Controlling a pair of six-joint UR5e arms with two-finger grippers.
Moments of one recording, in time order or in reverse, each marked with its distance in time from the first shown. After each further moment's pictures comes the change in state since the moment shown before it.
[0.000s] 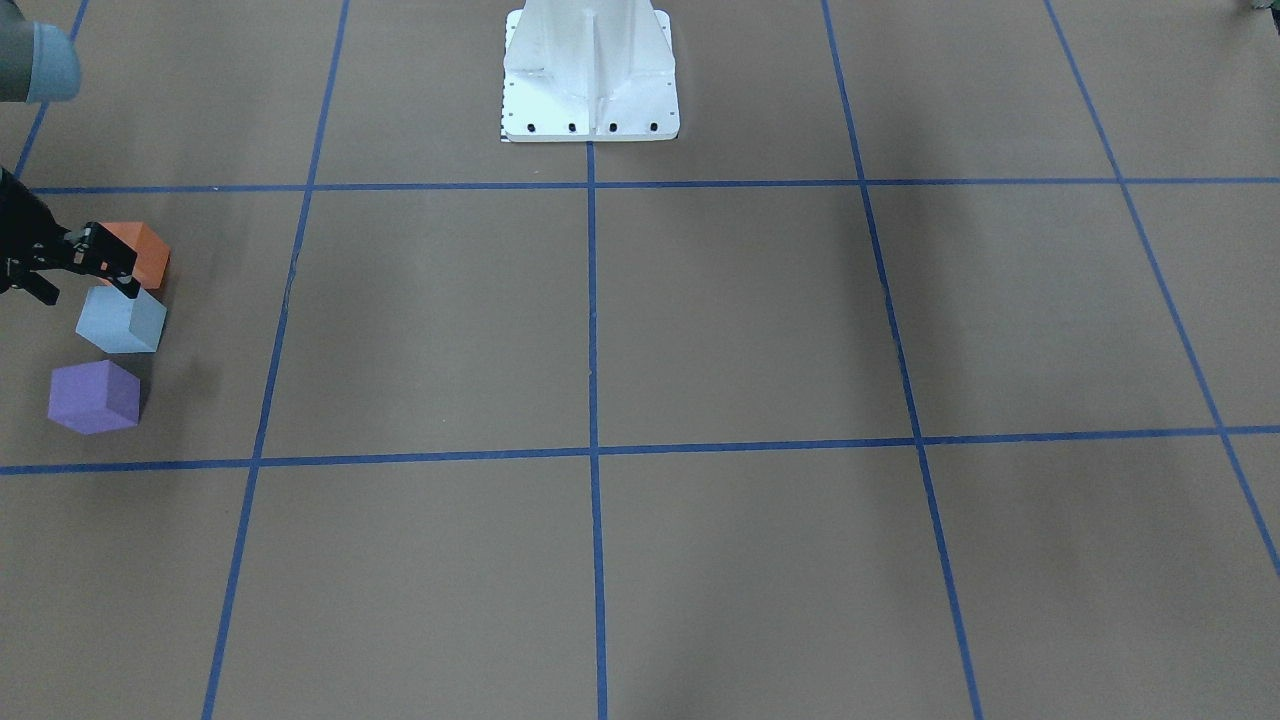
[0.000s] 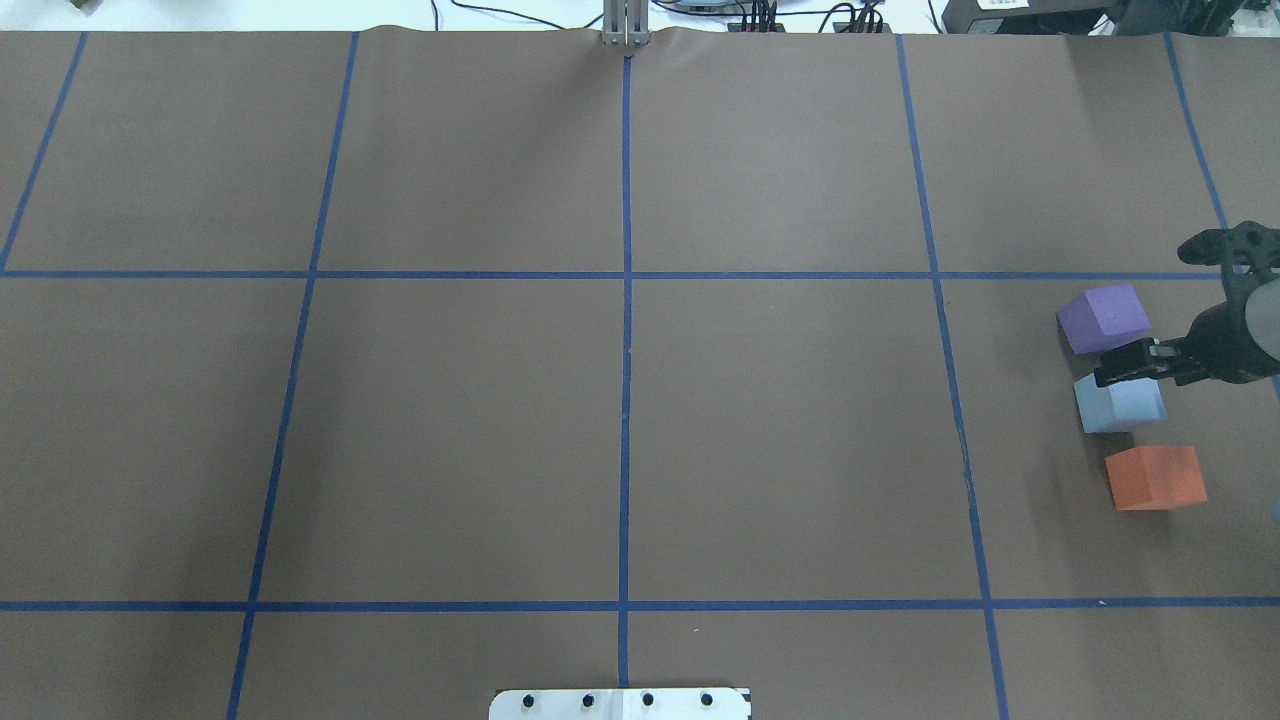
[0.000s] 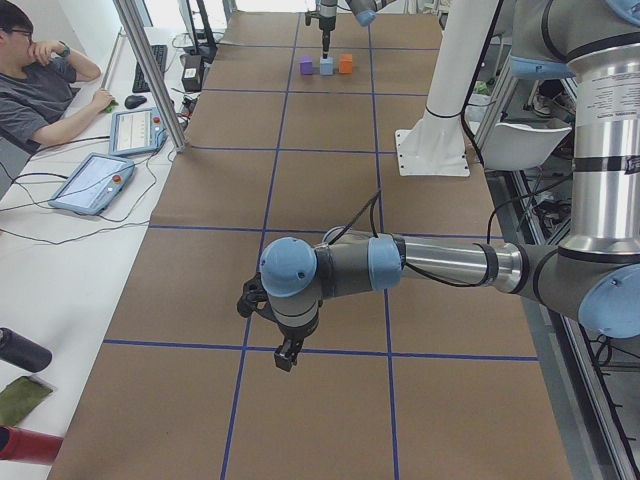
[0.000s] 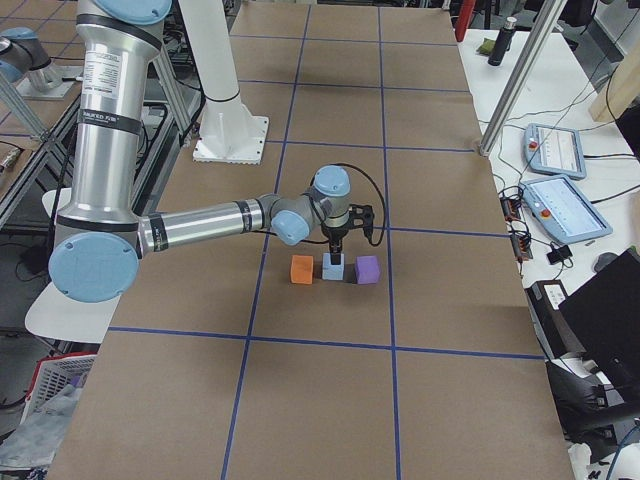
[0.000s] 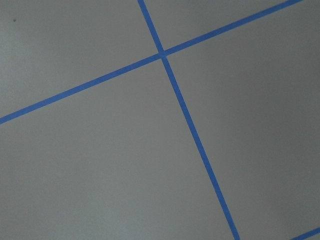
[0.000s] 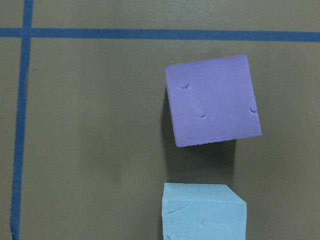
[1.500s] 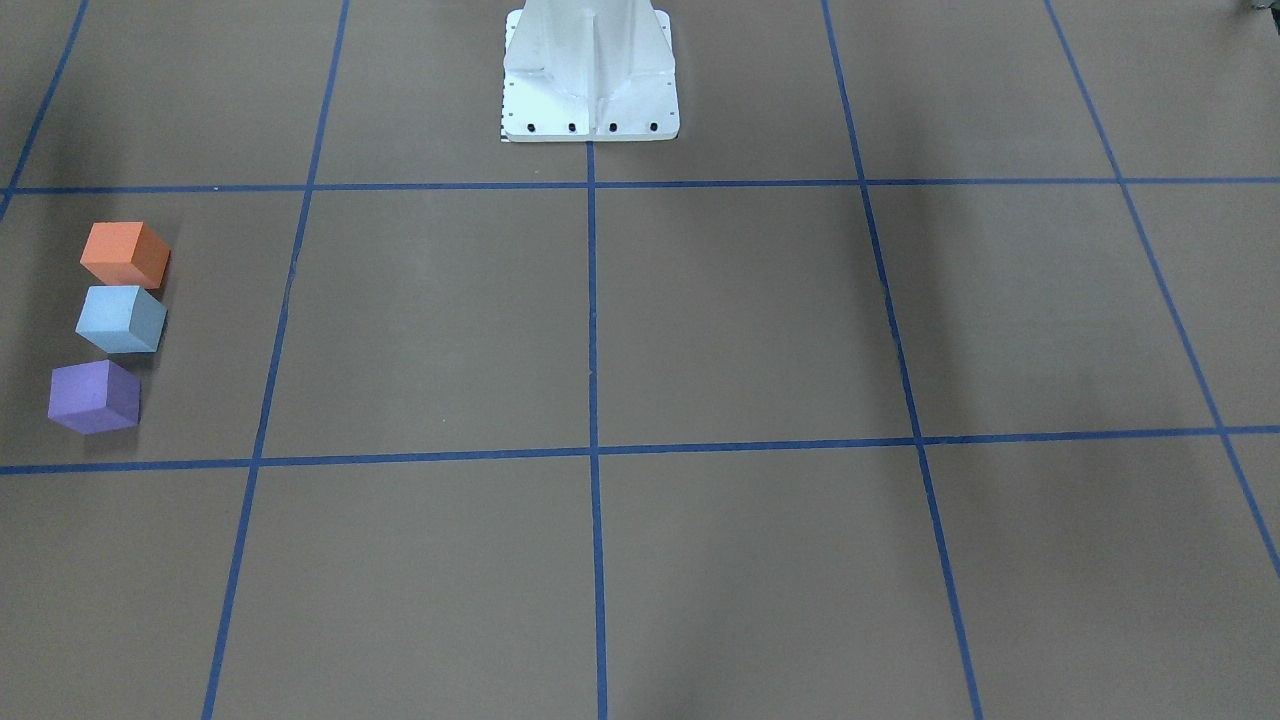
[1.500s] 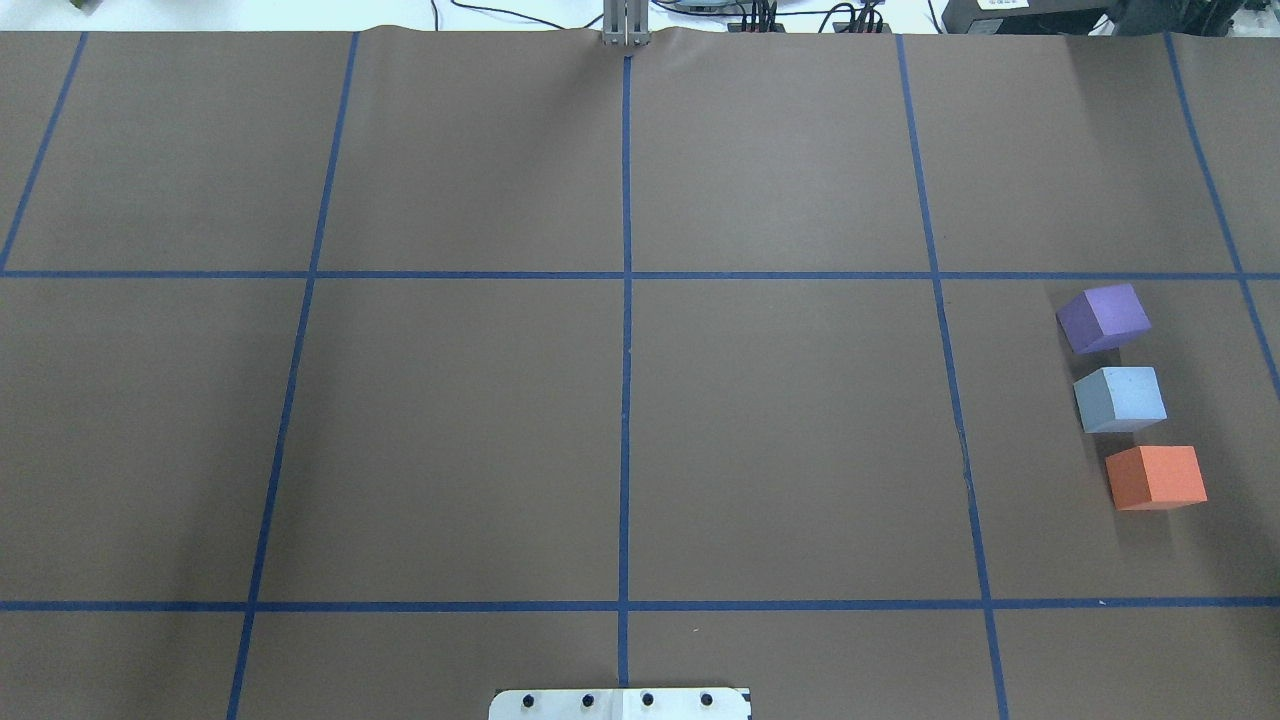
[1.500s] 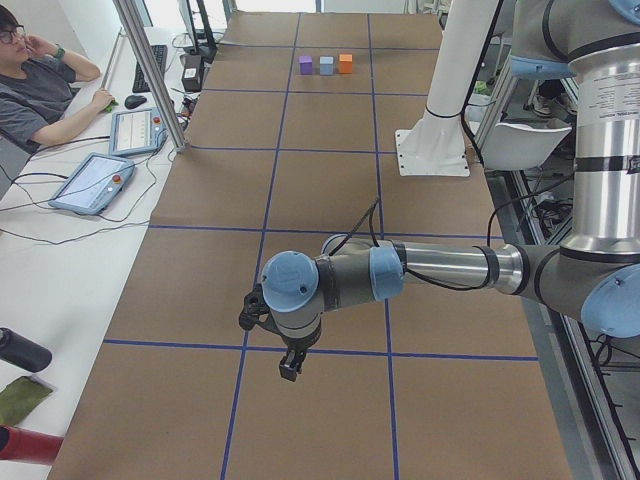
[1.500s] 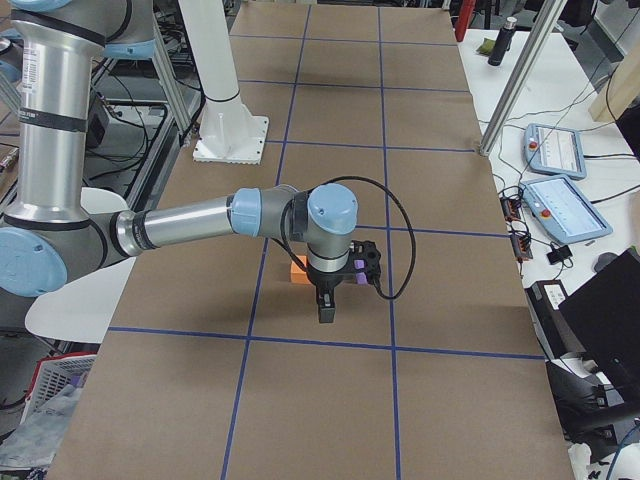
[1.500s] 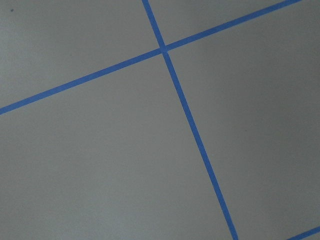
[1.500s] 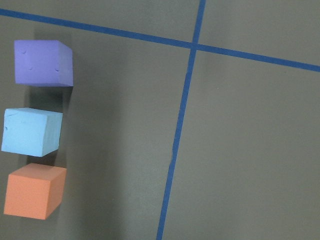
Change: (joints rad) left arm -0.023 0.004 0.040 -0.006 -0.007 -0.034; right arm 0.574 -0.018 0.090 -0.742 0.079 -0.930
